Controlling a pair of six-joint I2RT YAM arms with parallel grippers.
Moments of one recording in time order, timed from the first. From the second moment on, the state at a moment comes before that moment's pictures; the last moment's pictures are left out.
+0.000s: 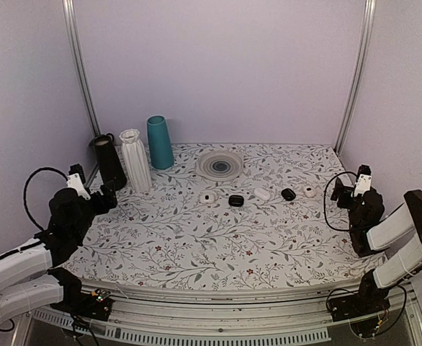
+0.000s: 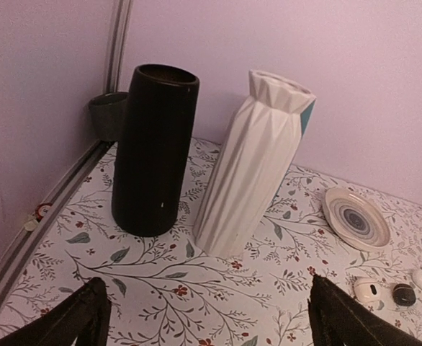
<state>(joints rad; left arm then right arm) -0.39 0.75 0.25 0.33 -0.43 -0.34 0.09 1.46 0.16 1.30 0.34 0.03</state>
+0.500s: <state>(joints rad) -0.27 1.01 0.15 0.76 -0.66 -0.09 0.05 1.53 0.19 1.32 0.23 0.01</state>
